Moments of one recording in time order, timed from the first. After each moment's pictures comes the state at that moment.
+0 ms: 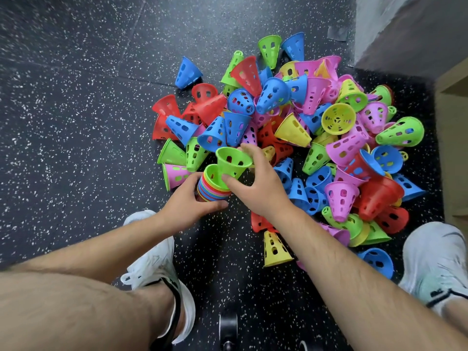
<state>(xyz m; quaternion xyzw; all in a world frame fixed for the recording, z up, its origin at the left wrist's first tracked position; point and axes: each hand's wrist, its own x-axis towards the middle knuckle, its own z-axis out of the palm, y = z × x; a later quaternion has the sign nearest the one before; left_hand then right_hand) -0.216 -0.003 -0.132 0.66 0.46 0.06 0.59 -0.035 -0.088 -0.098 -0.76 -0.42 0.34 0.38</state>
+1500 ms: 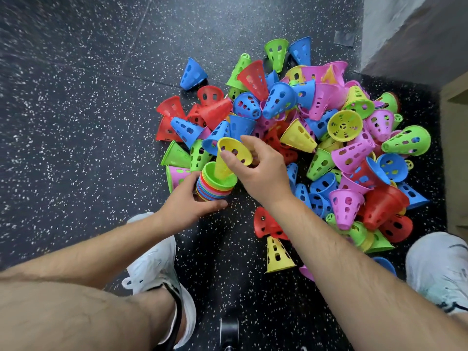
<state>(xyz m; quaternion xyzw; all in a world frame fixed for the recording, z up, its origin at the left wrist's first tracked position) -0.222 0.009 -0.130 0.64 0.45 0.08 0.61 -0.036 -0.054 -0.078 -0.77 -0.39 0.28 0.42</state>
